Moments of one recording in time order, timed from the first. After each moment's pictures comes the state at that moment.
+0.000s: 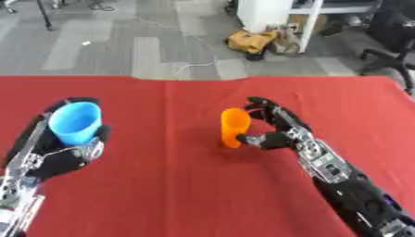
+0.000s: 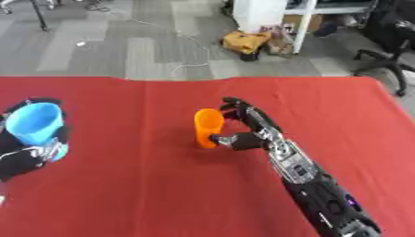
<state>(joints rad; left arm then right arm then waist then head) -0.65 0.25 -0.32 -1.36 0.18 -0.21 -0.16 -0.51 -0.42 0.12 -1.12 -0.08 -0.26 0.13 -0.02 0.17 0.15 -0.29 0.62</state>
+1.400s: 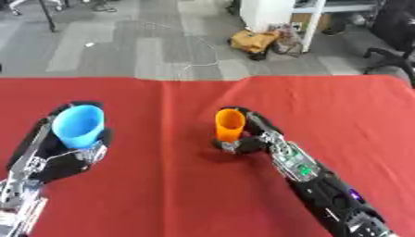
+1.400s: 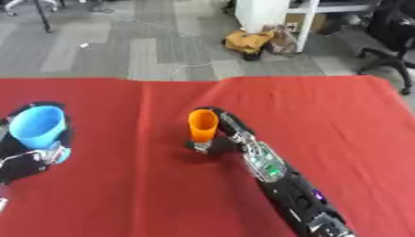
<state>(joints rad) -0.65 0.22 -0.32 -1.36 0.18 -0.21 -0.18 -0.59 -0.32 0.15 -1.01 -0.02 -0.29 0.10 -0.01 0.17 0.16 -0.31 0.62</state>
